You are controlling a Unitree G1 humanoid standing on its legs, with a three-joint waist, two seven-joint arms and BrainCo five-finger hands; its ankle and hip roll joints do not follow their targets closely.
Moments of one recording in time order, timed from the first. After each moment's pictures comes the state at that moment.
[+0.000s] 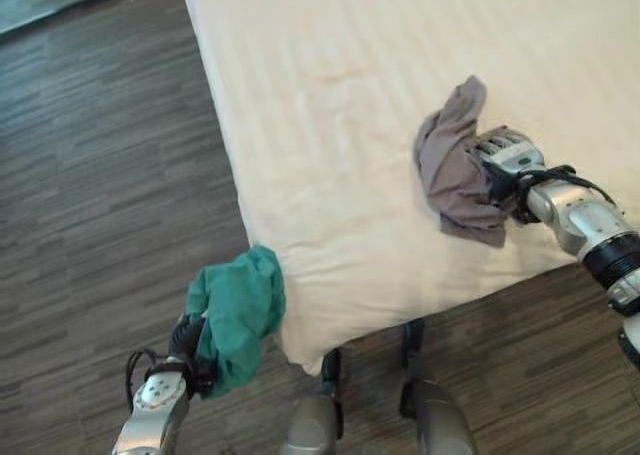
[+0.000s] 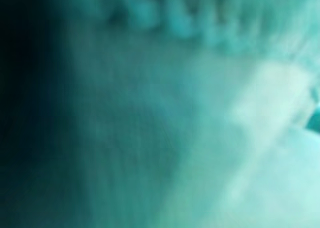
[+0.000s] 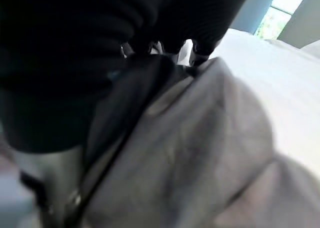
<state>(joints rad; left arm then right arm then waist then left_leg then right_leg) 0.12 0.51 0.04 0.30 -0.42 -0.02 0.04 -0.97 -0.77 0.70 0.69 -0.81 0.03 0.06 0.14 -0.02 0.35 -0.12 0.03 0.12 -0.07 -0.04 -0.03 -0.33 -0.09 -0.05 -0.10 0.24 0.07</state>
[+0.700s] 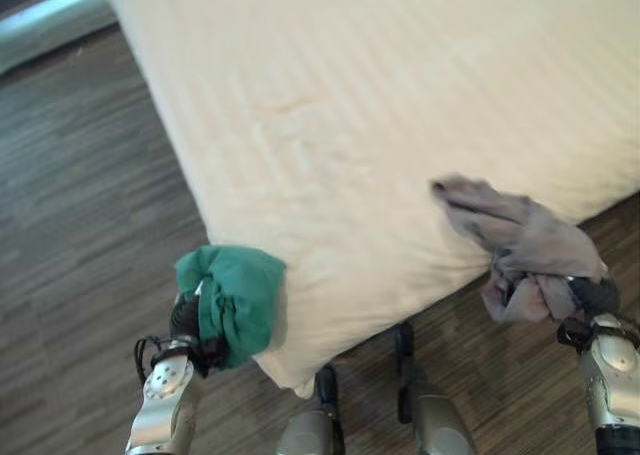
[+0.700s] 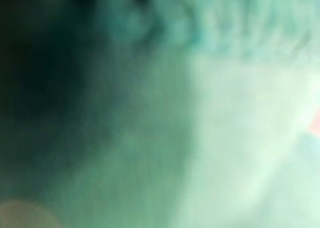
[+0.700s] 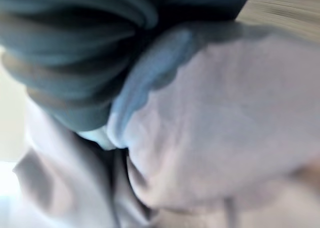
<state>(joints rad) 0.10 0.37 0.12 0.11 -0.47 -0.04 0.10 0.10 -0.38 -0.29 0.17 0.49 -0.06 -0.04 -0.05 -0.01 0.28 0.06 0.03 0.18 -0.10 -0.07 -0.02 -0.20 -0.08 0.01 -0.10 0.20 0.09</state>
